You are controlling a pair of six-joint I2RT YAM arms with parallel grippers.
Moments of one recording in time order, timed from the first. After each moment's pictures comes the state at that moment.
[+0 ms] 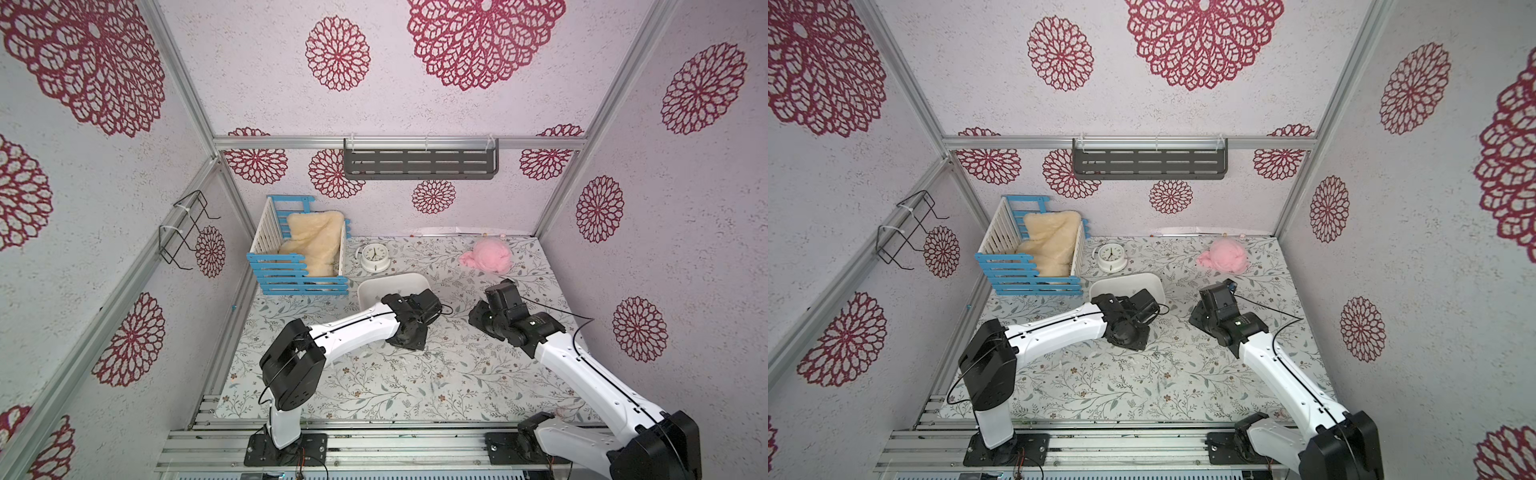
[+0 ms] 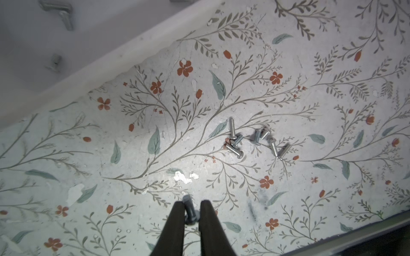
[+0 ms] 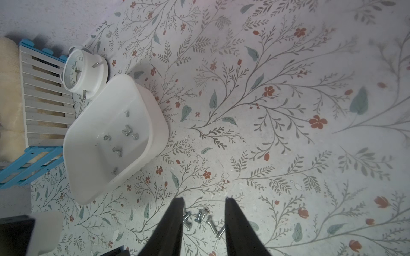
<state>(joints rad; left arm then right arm) -0.91 1.86 1.50 -0.92 -0.09 -0.65 0.38 1.13 0.90 -0.64 0.11 0.83</state>
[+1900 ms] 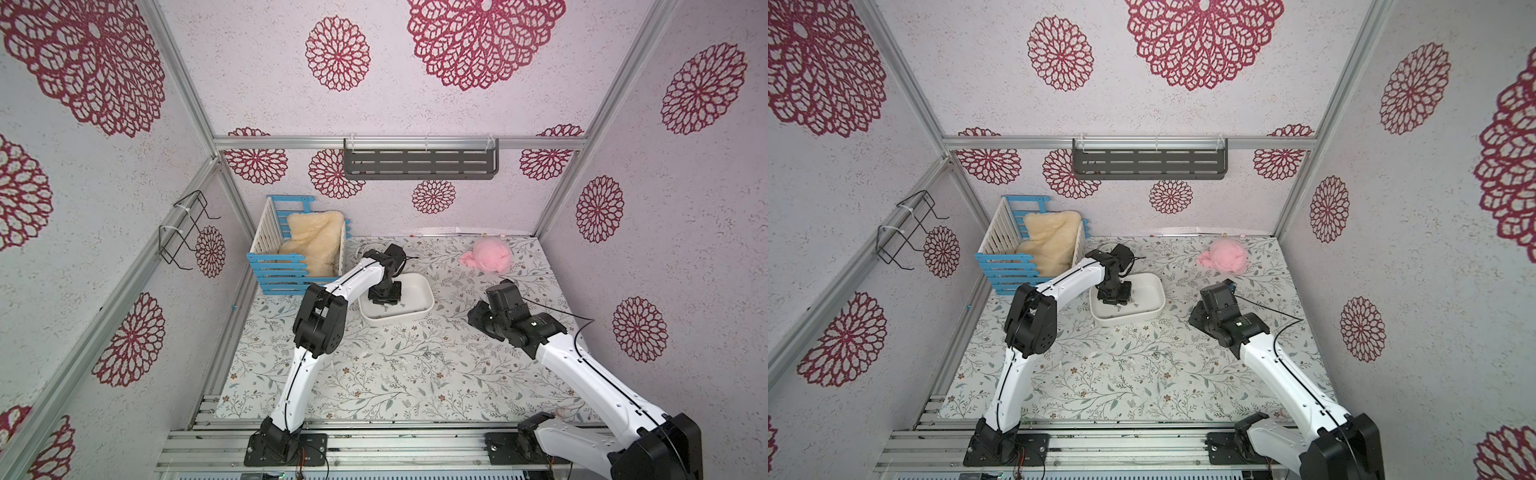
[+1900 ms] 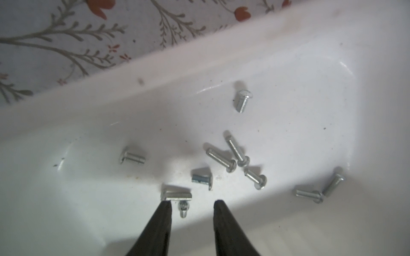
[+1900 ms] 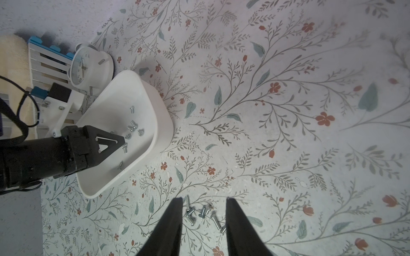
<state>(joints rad) -0.54 2.35 2.03 -1.05 0.01 -0.46 0.38 1.12 0.90 -0.65 0.08 0.83</state>
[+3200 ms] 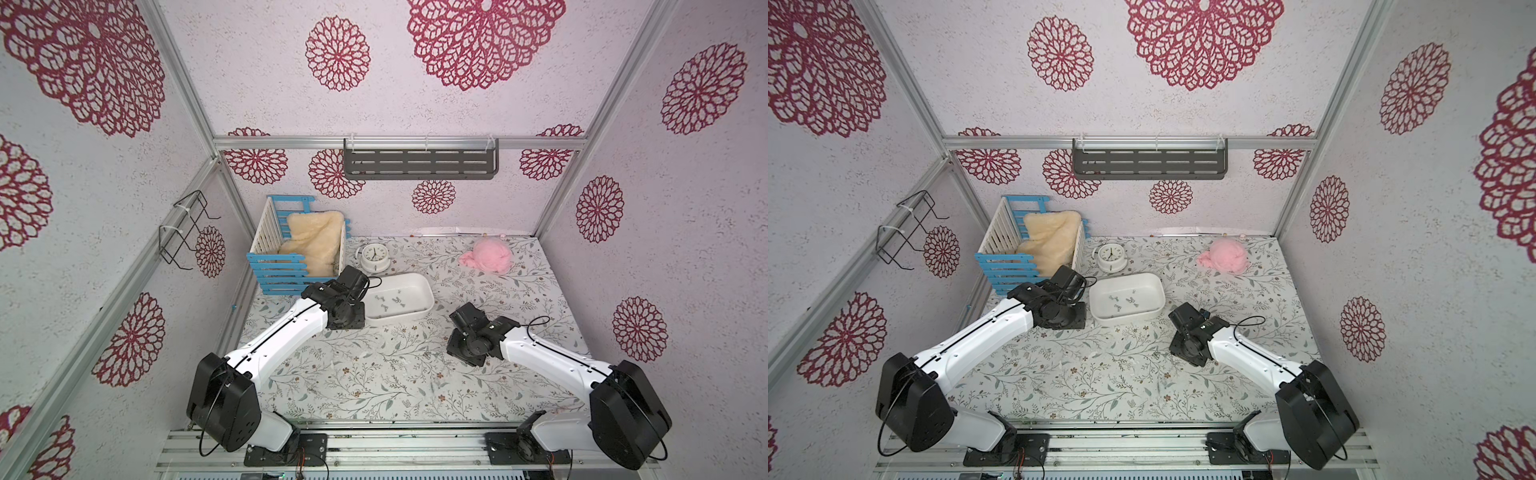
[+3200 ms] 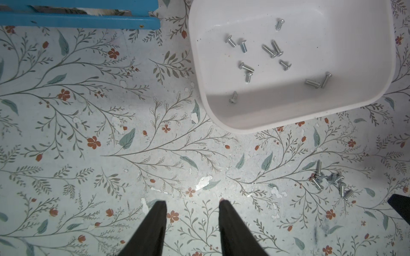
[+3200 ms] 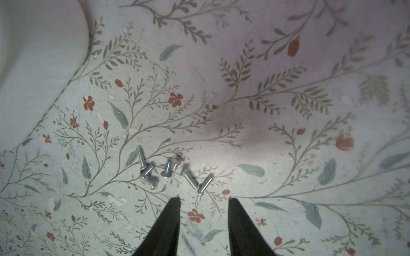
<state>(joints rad) -0.54 1.48 1.20 -0.91 -0.13 -0.55 0.59 1.35 0.82 -0.72 0.03 1.04</state>
